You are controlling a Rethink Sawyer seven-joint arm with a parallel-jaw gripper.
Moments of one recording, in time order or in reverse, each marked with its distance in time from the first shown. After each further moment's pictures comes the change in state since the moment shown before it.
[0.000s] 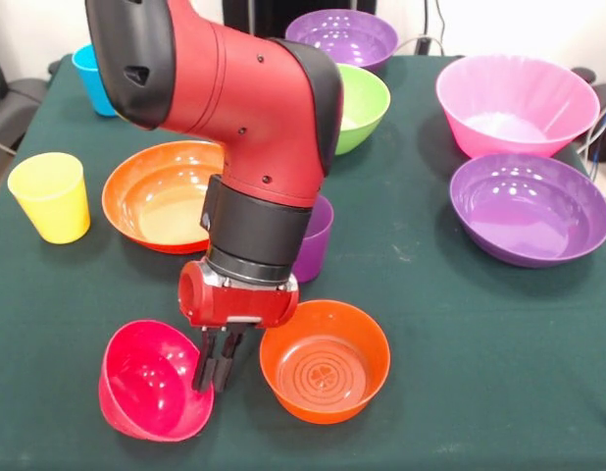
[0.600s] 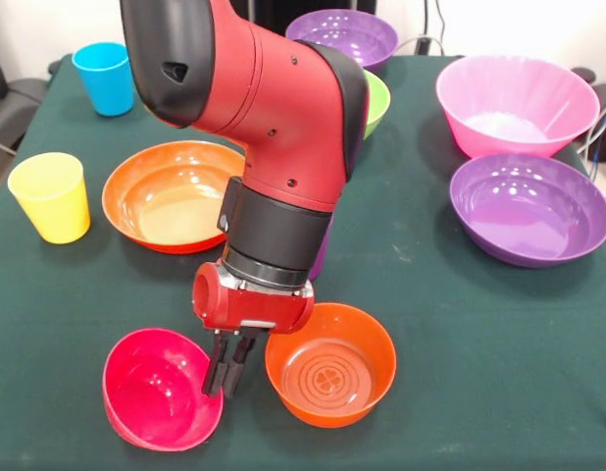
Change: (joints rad) arm 0.072 0.028 -0.093 -0.054 0.064 0.000 0.059
